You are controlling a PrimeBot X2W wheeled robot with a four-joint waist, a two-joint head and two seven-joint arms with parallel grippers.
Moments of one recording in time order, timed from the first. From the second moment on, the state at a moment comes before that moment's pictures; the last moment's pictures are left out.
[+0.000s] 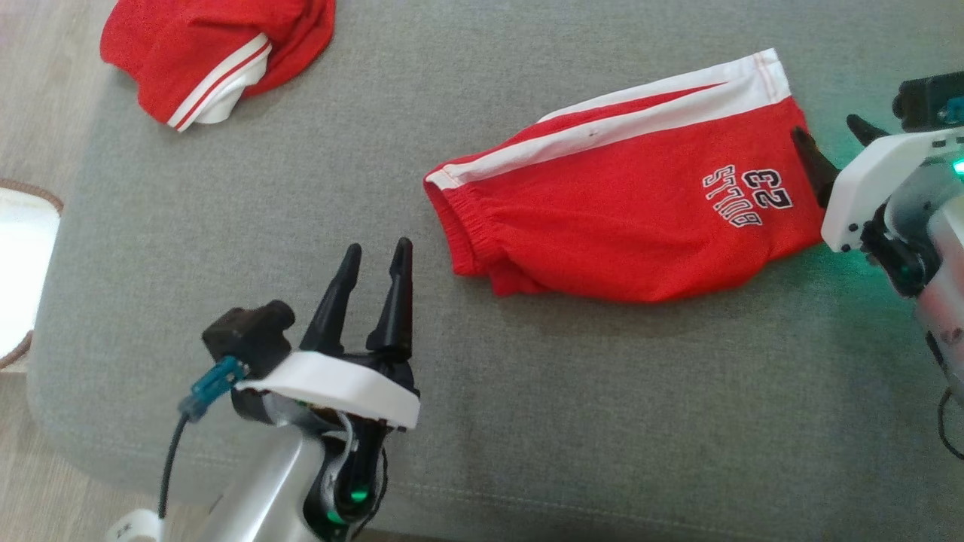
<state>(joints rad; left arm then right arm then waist) -0.21 0.13 -0.52 0.10 -0.70 0.16 -0.25 -0.87 -0.45 0.64 0.94 0.66 0.12 0.14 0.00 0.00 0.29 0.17</state>
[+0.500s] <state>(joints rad) -0.21 0.13 -0.47 0.09 -0.64 0.16 -0.25 -0.87 -0.45 0.67 0.94 0.80 0.12 0.33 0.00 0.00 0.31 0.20</state>
